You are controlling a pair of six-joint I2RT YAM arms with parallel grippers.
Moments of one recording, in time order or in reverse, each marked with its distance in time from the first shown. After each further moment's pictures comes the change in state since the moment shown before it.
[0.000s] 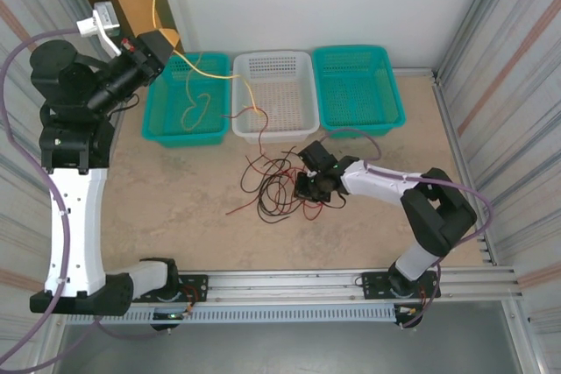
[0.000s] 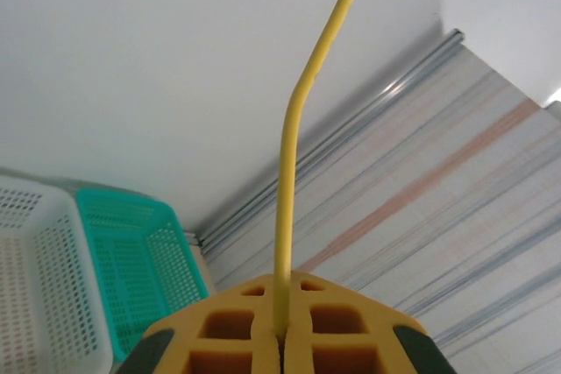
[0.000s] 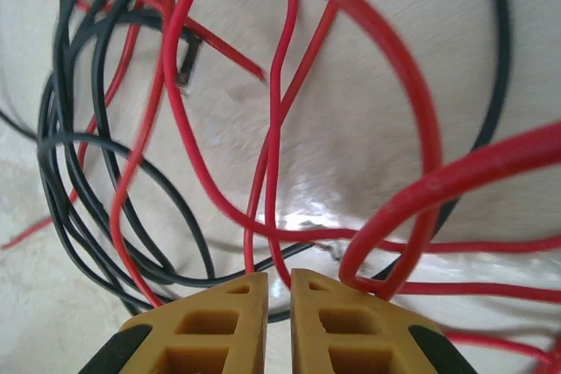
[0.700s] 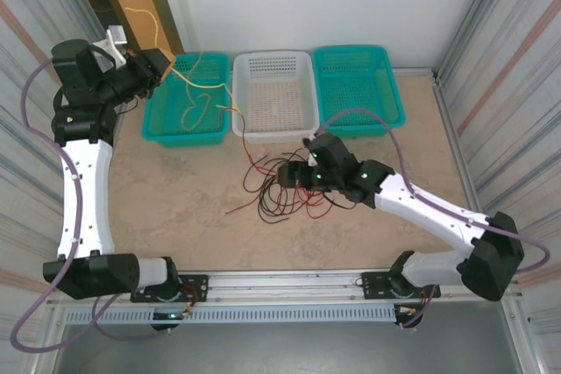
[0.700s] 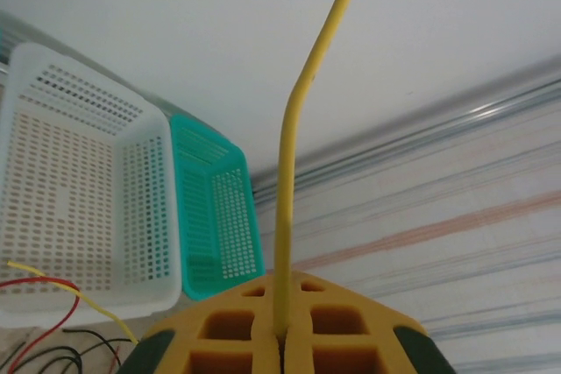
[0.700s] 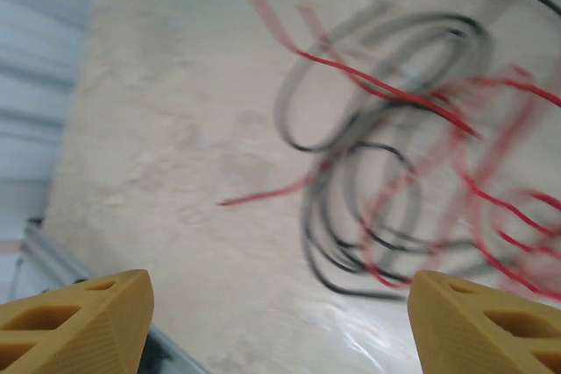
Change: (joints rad) left arm 0.163 0.100 -0.130 -0.040 0.169 -0.035; right arm 0.133 -0.315 0.106 0.006 0.066 -0.107
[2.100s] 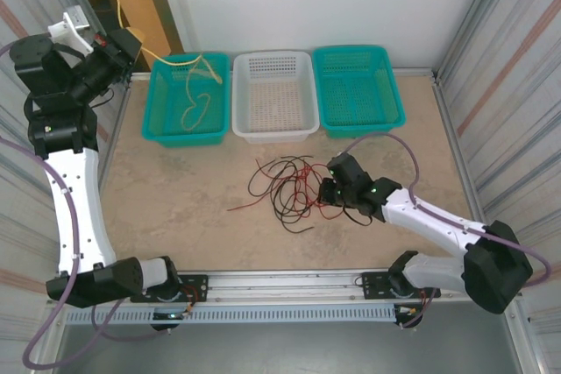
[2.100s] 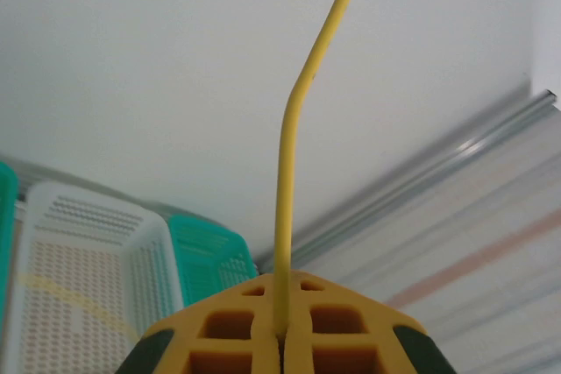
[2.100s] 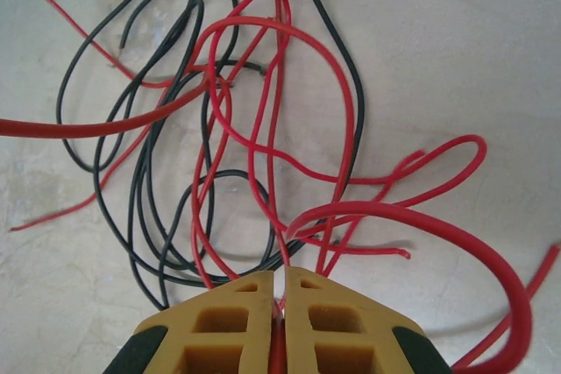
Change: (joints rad) left arm 0.100 -0.035 0.091 0.092 -0.084 0.069; right arm -0.130 -0.125 -0.351 0.002 0.126 0.066
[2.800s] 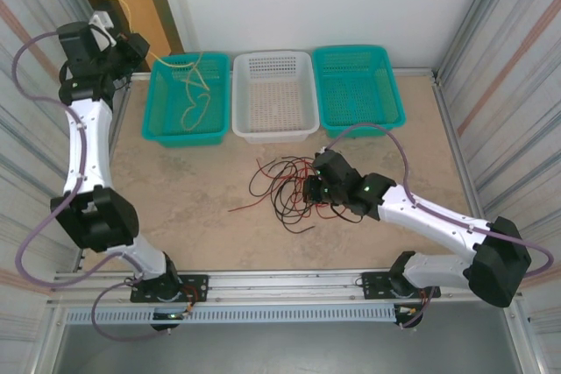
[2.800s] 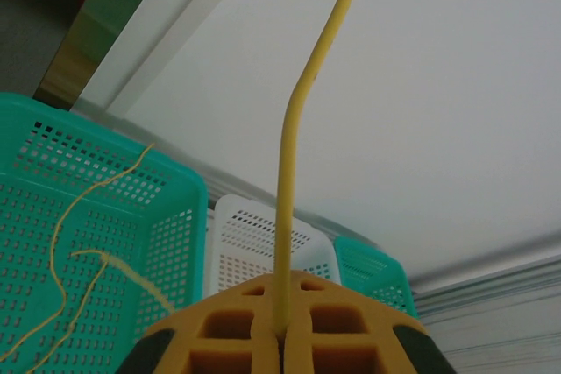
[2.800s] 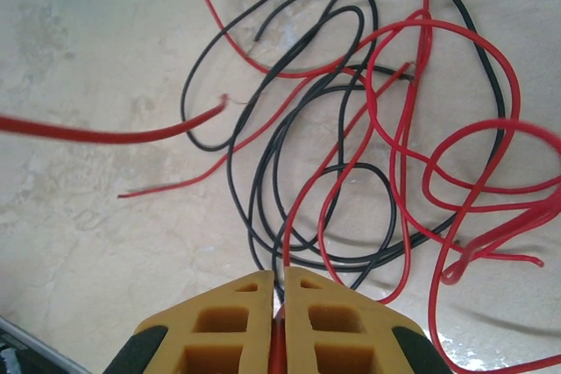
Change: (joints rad) left arm -0.001 0.387 0.079 -0.021 -0.189 0.213; right arm 0.145 0.027 0.158 -0.060 0.030 0.015
